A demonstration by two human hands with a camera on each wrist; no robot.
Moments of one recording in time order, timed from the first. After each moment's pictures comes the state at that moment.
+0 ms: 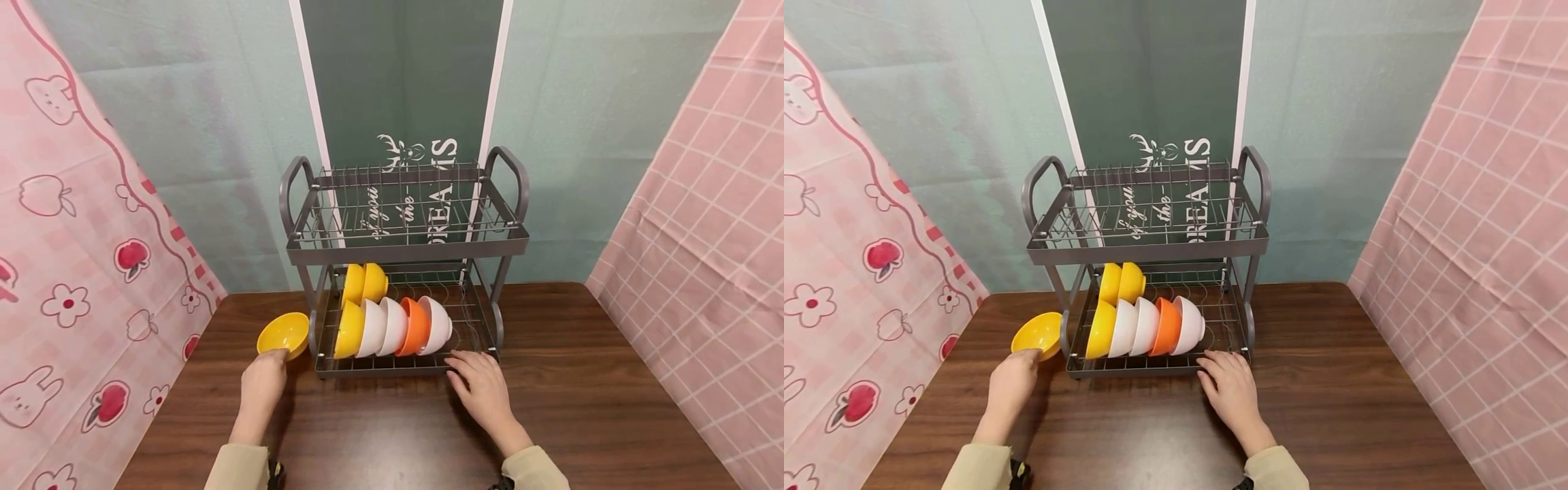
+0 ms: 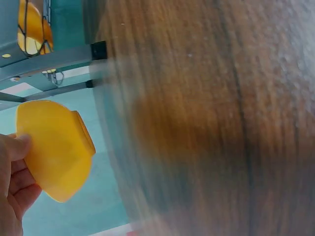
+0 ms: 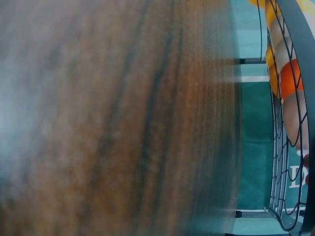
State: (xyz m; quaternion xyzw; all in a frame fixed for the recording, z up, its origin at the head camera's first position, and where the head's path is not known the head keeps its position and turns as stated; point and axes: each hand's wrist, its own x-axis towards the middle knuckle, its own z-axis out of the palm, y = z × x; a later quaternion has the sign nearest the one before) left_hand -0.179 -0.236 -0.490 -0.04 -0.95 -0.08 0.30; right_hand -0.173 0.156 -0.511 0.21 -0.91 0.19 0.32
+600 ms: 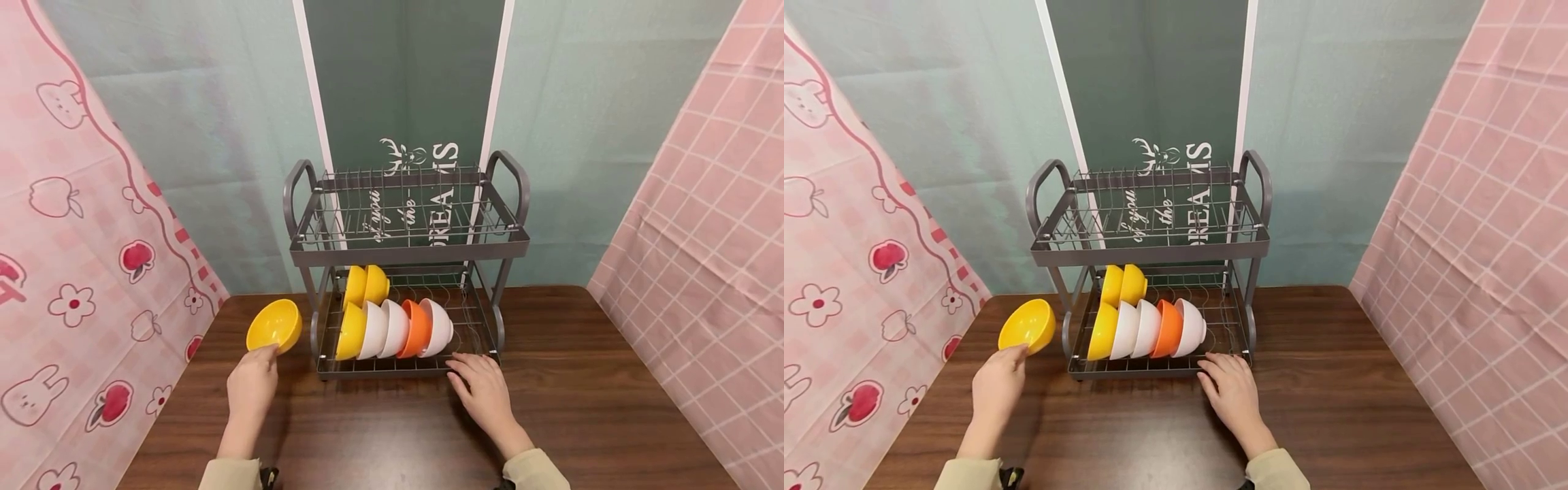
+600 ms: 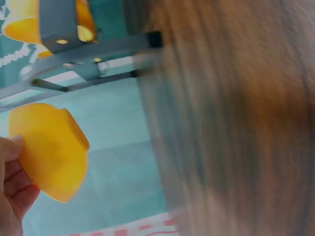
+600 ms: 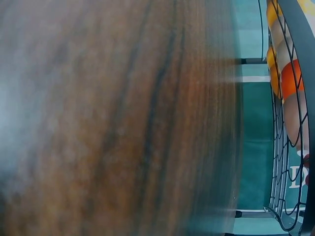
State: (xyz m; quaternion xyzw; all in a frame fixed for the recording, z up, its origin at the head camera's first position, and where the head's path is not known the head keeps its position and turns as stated) left_hand -0.162 -0.233 -0.459 -0.01 -0.90 -0.12 0.43; right_hand -0.172 0.156 -0.511 0.21 -0.91 0.18 0.31
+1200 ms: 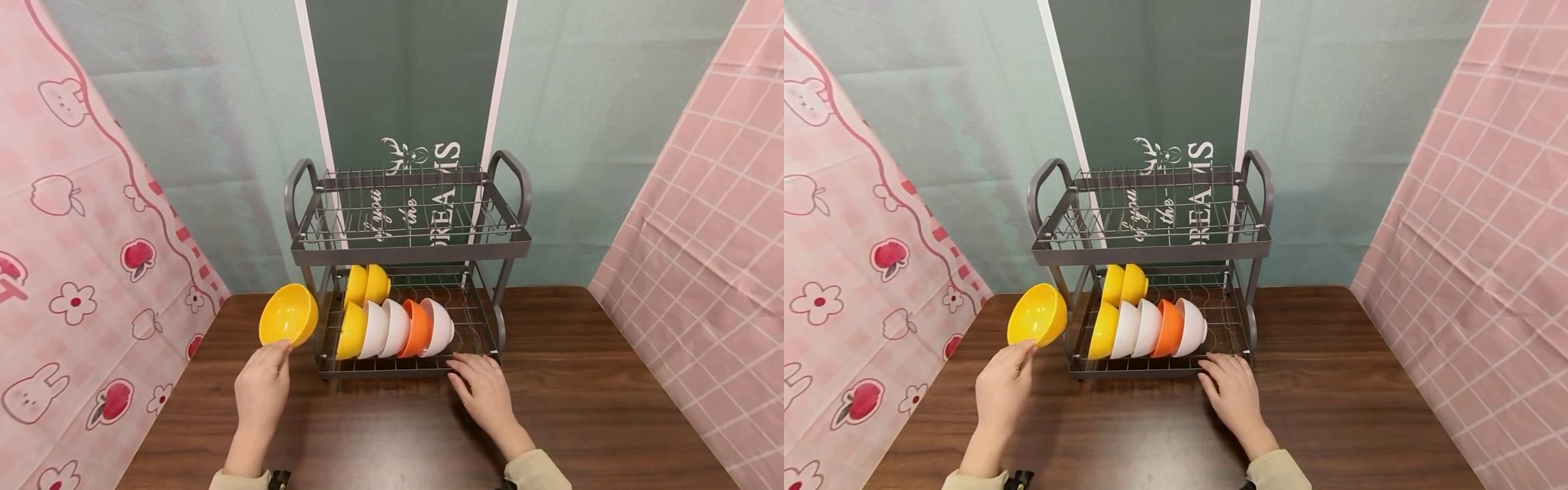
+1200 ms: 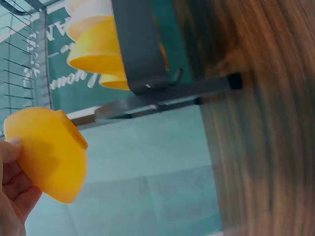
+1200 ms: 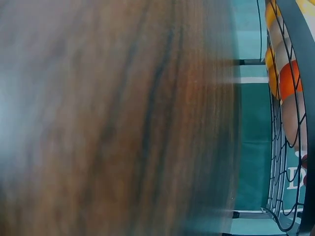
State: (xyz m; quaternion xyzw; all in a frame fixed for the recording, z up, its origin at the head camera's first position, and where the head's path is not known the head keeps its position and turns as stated) left_hand -0.136 -0.195 -0.417 -0.05 -0.87 -0.16 0.47; right_hand -0.172 0.157 -0.511 0.21 -0.91 0.19 0.32
